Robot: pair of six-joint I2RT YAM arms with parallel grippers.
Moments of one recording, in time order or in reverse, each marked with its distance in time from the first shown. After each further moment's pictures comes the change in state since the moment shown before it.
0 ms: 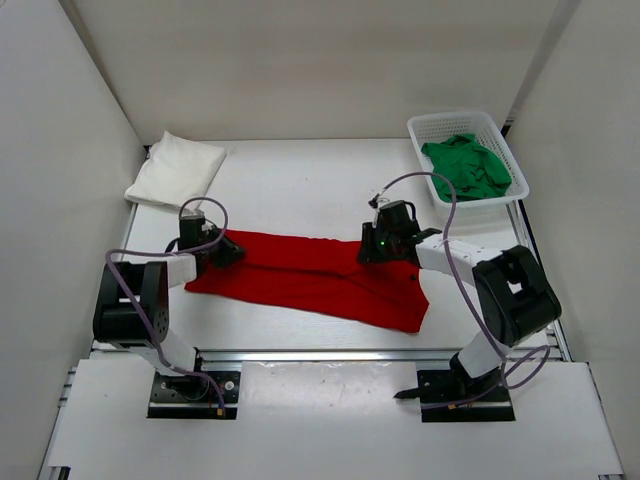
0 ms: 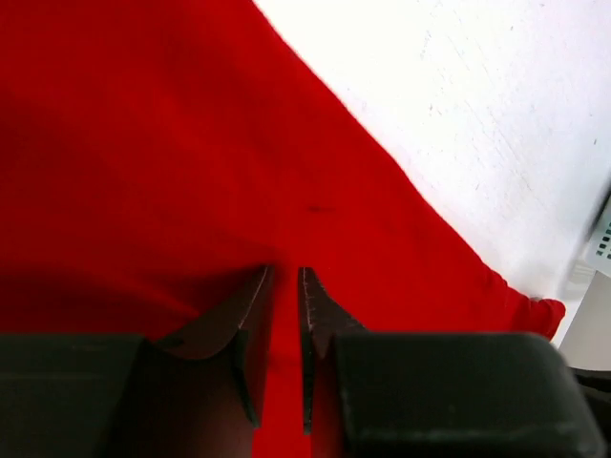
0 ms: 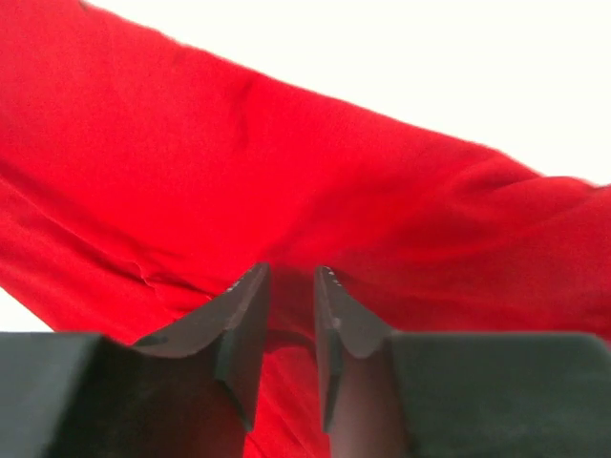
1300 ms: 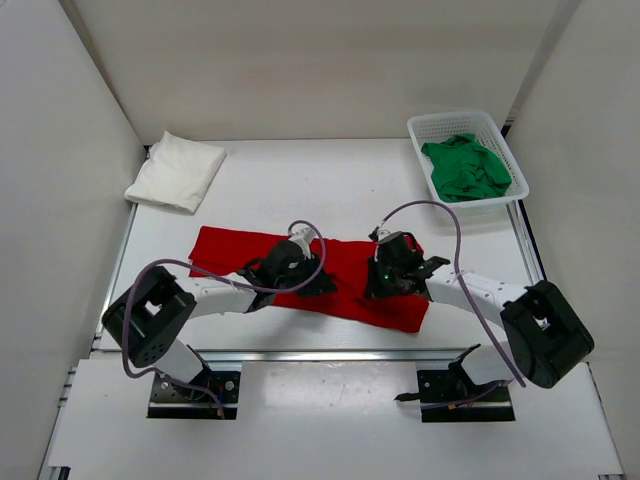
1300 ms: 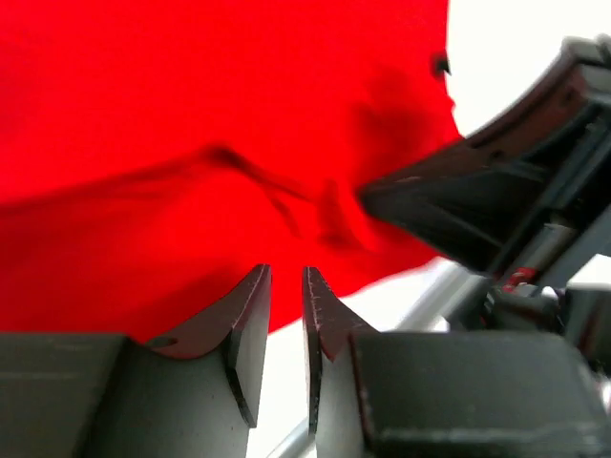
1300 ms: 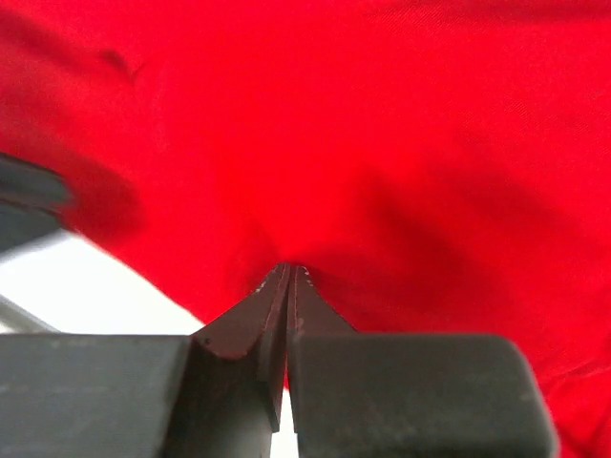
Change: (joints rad) left arm -0.748 -0.066 -0.010 0.119 -0.071 -0.035; right arm 0.141 -0.229 -0.219 -0.127 0.055 0.073
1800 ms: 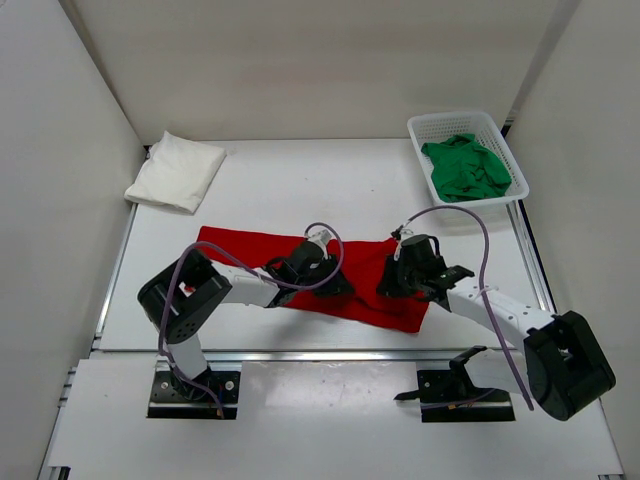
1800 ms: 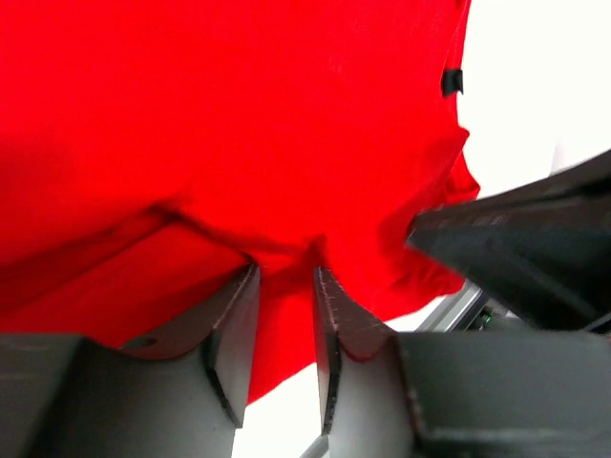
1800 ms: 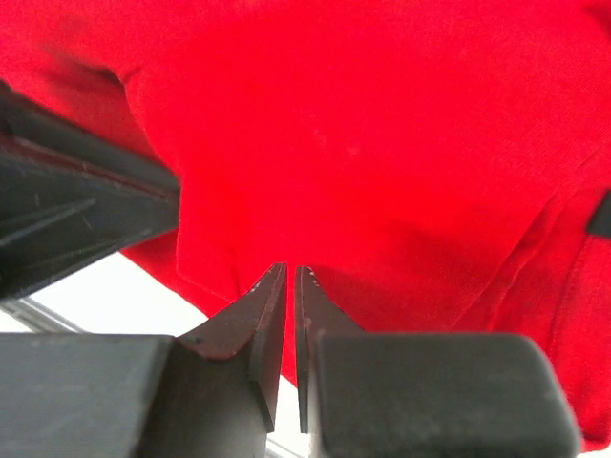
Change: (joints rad) left arm -0.089 0.211 0.106 0.083 -0.014 -0.108; right arm -0.099 -0.187 -0.093 -0.003 -0.025 0.029
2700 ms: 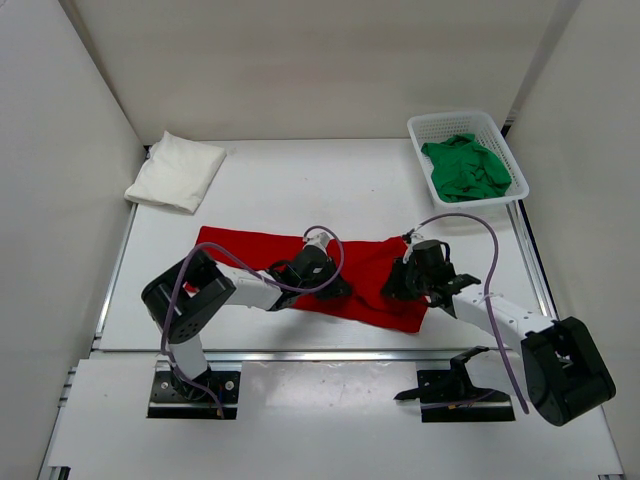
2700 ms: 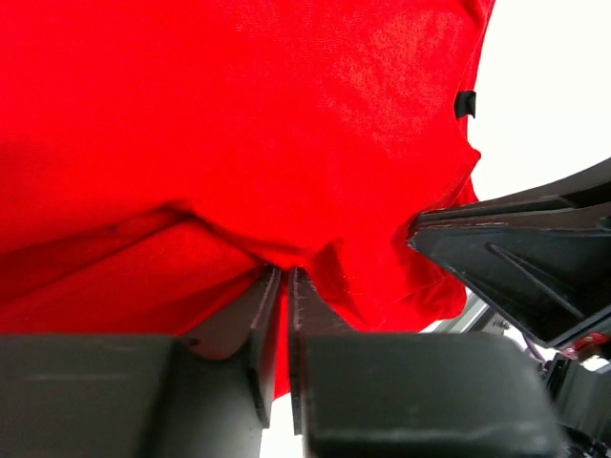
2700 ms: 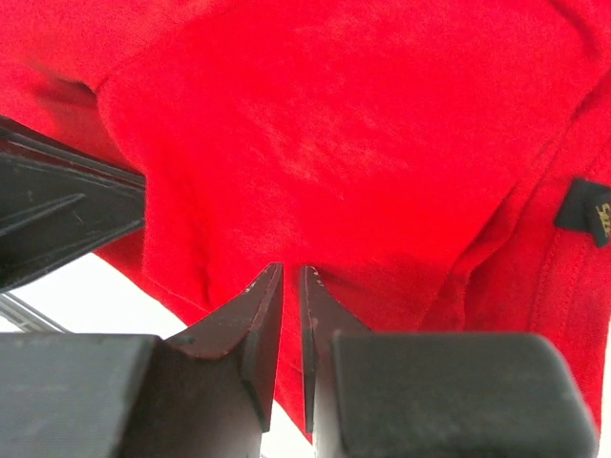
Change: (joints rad) left arm -0.034 0.023 0.008 0.005 -0.089 -0.072; right arm -0.088 -0.027 -0.106 0.114 -0.071 0.007
